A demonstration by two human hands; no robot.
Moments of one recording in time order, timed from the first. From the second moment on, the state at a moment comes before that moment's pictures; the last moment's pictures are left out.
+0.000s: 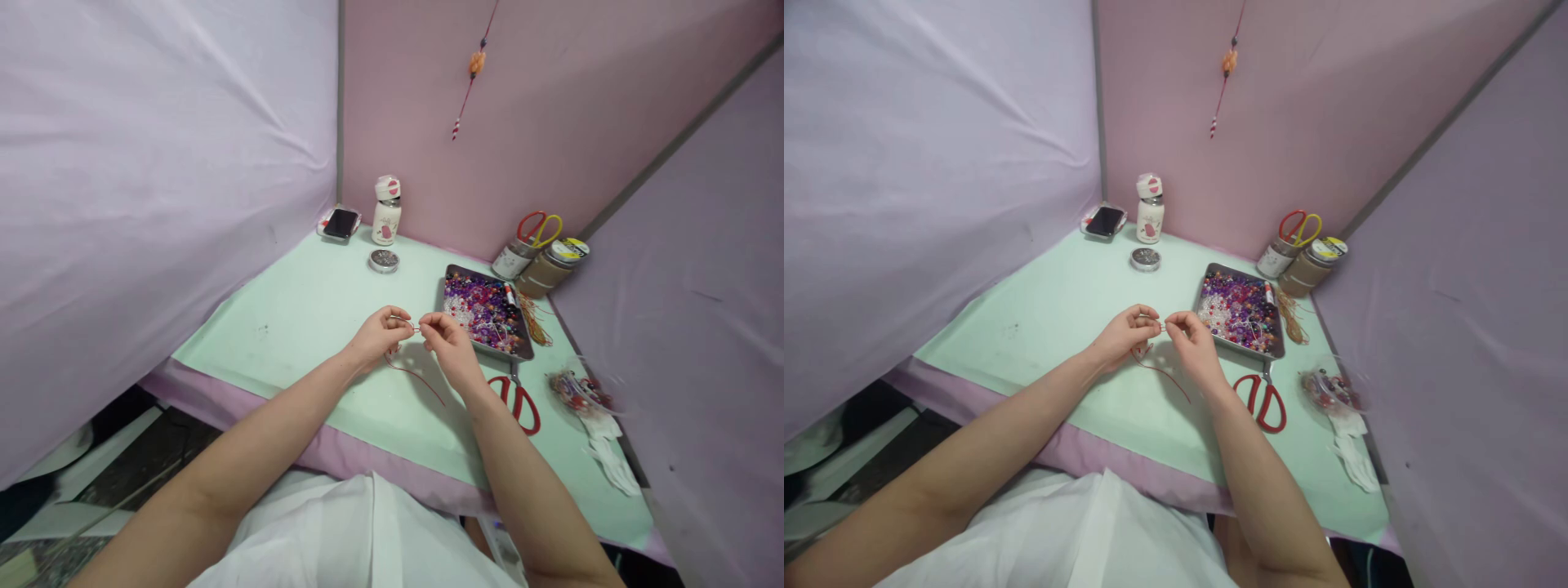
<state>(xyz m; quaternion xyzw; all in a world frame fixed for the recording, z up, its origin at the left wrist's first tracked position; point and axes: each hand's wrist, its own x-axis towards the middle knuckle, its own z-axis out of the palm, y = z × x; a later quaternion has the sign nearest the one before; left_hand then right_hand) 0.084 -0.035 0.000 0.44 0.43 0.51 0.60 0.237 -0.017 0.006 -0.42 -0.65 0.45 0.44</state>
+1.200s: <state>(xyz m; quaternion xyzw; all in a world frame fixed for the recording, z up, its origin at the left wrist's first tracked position) 0.073 -0.031 0.005 0.34 0.31 0.45 0.77 0.244 -0.021 0.018 -0.40 -0.69 0.46 0.39</state>
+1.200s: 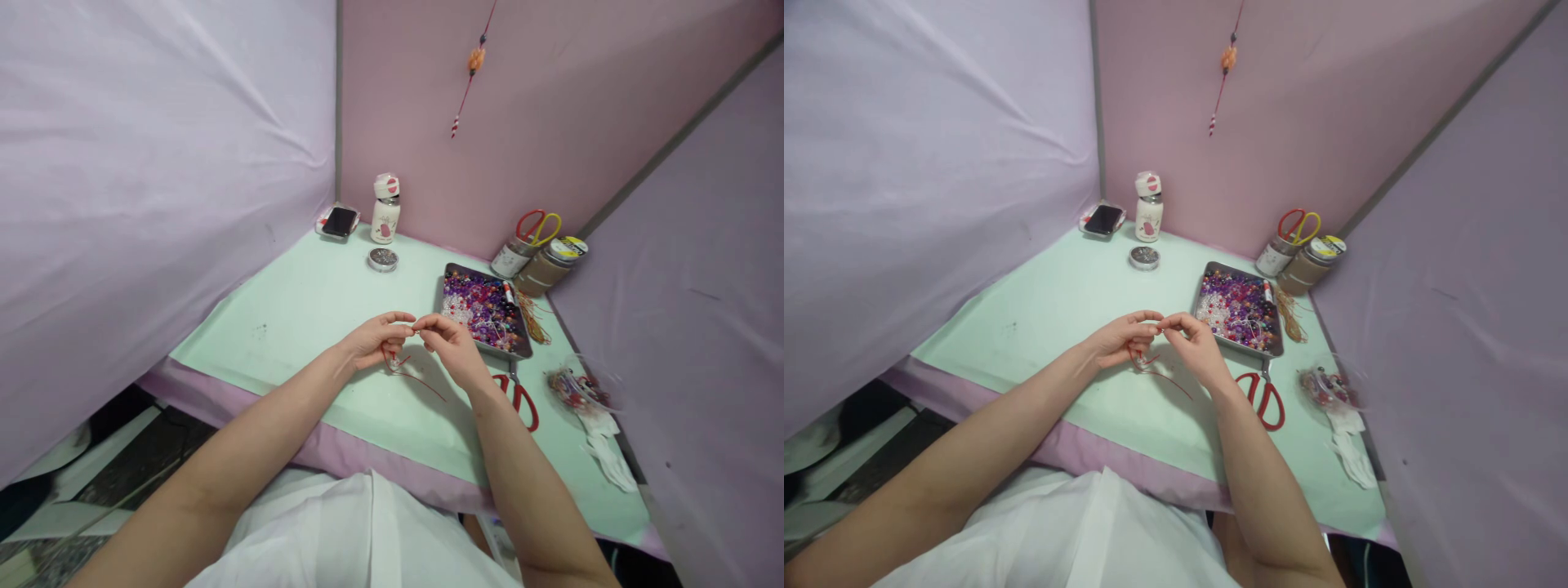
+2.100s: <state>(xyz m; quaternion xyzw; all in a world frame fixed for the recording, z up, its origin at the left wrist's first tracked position) 0.069 -0.026 0.003 0.22 0.23 0.40 0.86 0.245 -0.027 0.020 -0.28 -0.81 0.25 0.44</state>
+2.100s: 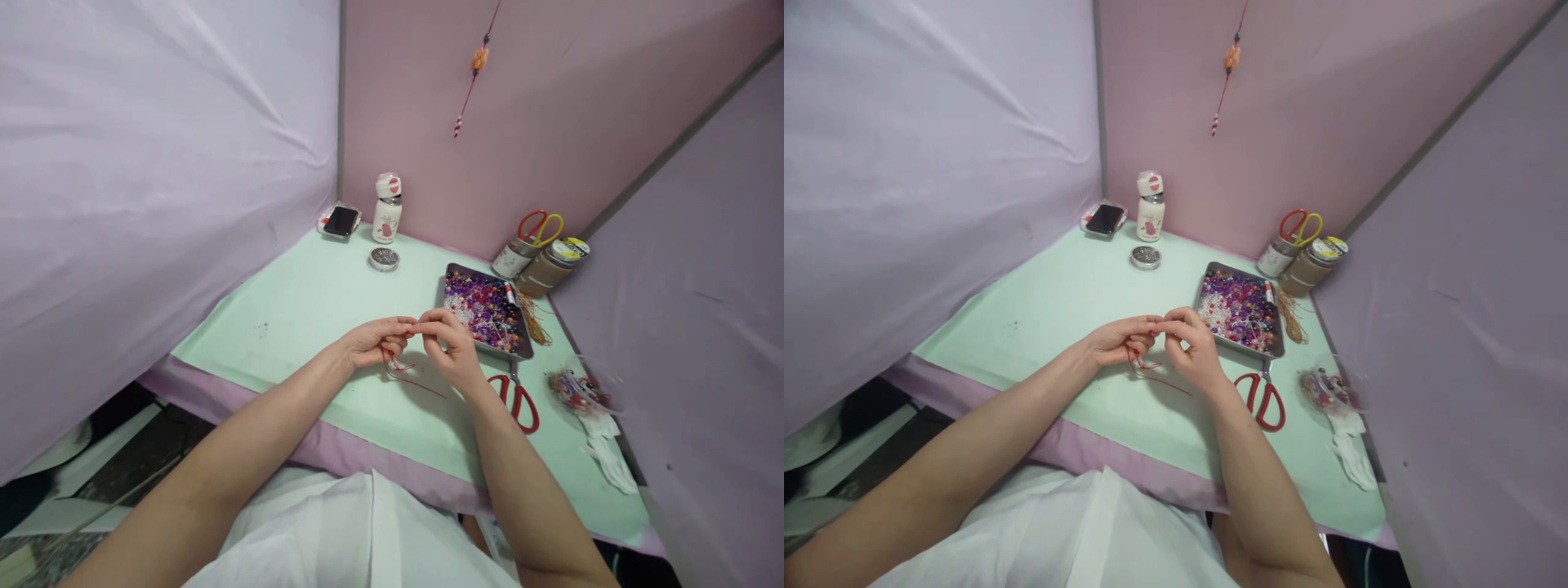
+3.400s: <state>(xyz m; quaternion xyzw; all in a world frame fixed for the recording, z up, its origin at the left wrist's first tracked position) 0.086 -0.034 0.000 0.47 0.42 0.57 0.52 0.233 -0.018 0.005 -0.46 -0.59 0.52 0.41</state>
